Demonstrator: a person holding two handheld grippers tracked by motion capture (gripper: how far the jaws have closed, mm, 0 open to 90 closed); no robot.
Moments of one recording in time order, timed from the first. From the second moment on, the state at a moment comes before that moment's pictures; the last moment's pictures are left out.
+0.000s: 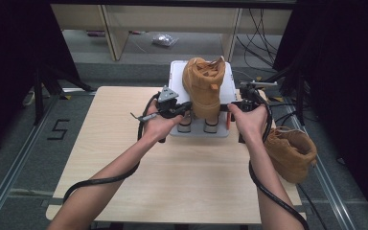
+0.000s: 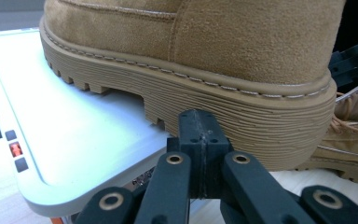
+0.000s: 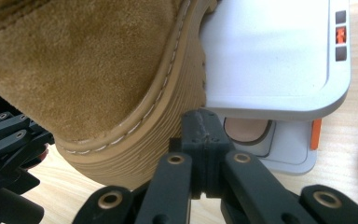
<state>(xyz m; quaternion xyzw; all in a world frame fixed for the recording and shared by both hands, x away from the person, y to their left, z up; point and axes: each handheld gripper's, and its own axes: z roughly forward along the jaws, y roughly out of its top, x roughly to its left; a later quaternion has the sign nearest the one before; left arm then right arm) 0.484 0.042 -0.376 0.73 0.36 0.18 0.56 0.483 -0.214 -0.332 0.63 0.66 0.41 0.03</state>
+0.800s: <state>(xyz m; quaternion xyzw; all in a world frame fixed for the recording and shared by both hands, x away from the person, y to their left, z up) 0.481 0.043 -0.363 0.71 0.36 0.21 0.57 0.494 -0.219 -0.332 0.61 0.63 0.46 0.10</state>
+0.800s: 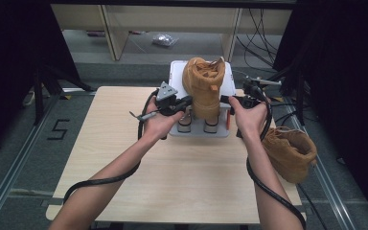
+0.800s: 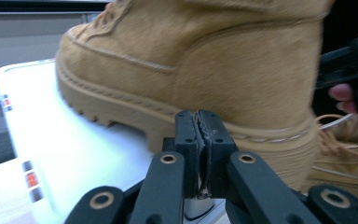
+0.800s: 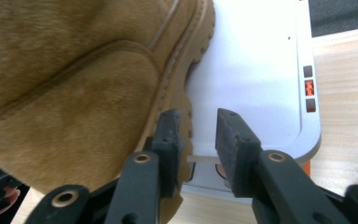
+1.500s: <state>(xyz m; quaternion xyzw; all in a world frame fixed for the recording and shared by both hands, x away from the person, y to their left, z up) 0.487 0.039 -0.357 0.70 0.40 0.17 0.57 0.493 -0.210 -0.332 0.65 0.62 0.44 0.06</state>
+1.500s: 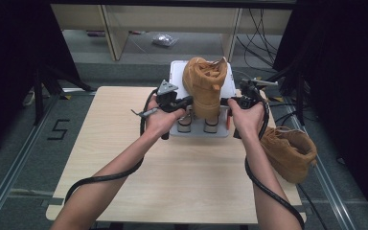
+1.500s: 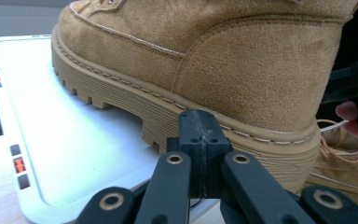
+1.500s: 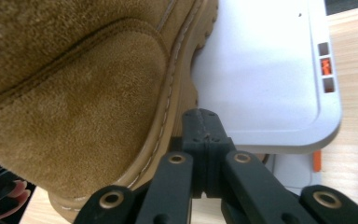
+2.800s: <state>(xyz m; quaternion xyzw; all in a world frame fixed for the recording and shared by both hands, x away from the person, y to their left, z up) 0.502 0.078 -0.355 0.68 0.44 0.20 0.55 0.505 -0.167 -0.338 0.62 0.62 0.48 0.05</state>
